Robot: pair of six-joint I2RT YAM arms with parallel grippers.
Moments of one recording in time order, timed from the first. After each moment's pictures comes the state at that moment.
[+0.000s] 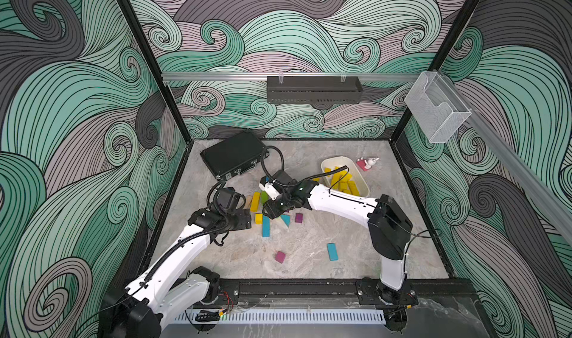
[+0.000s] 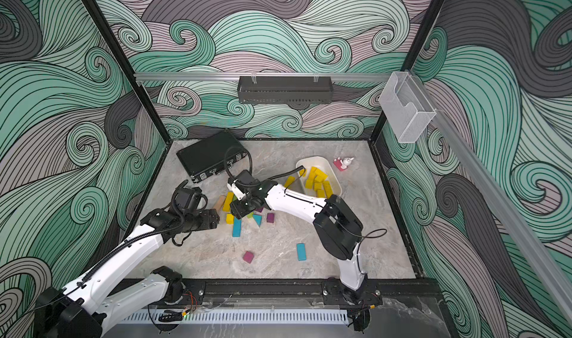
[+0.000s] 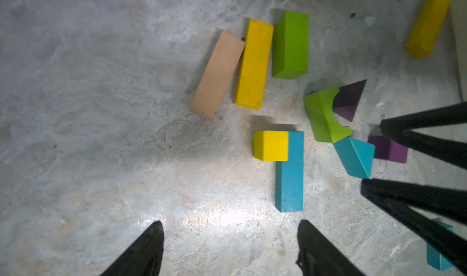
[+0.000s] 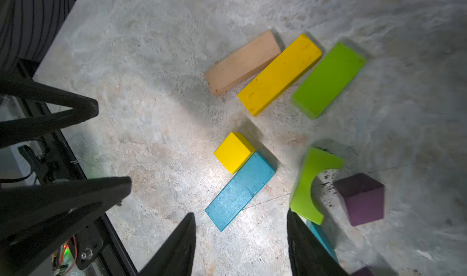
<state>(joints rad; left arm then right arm) -0.38 0.96 0.67 -0.79 -0.03 -0.52 0.95 1.96 1.50 -0.55 -0.20 0.23</state>
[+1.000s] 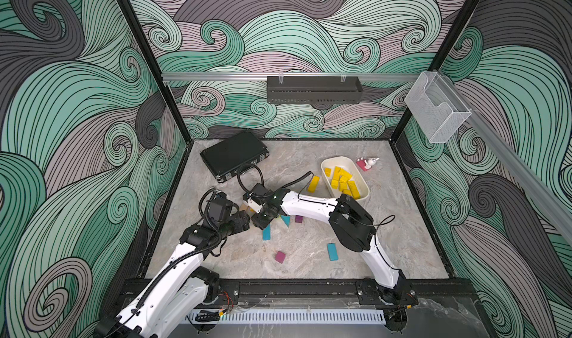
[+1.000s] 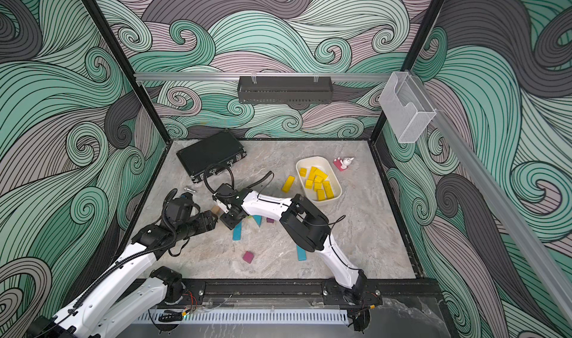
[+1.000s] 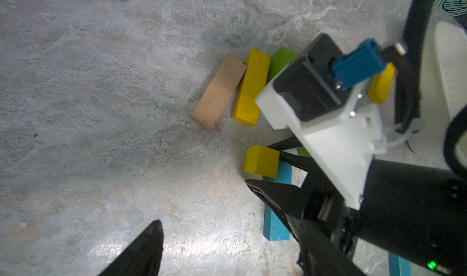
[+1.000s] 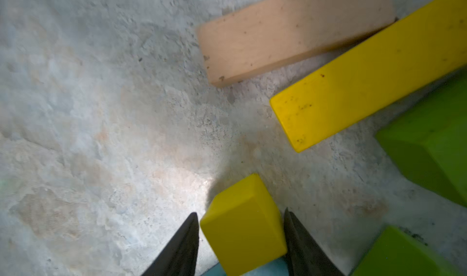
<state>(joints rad) -0.35 0.78 0.54 -0.66 -0.02 -0.61 1.03 2.27 1.74 -0.65 -0.10 0.09</state>
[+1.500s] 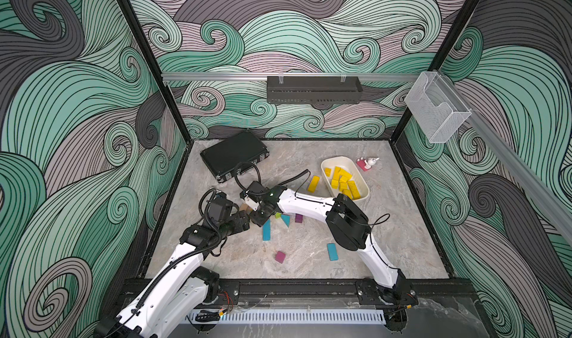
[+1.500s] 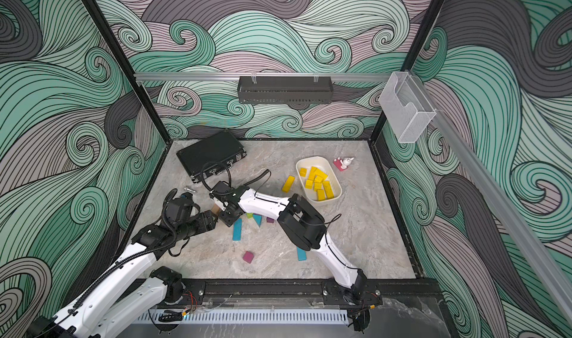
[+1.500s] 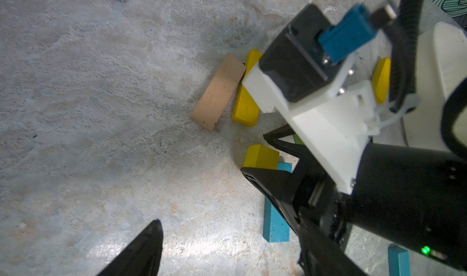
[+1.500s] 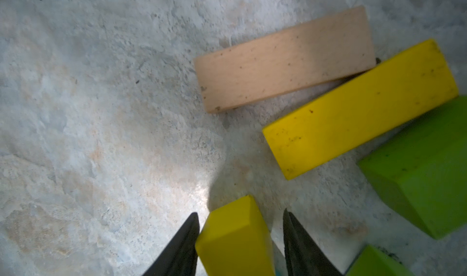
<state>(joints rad) -0.35 0.78 0.54 -0.66 -0.02 -0.61 1.03 2.32 1.87 -0.70 -0.08 0.05</state>
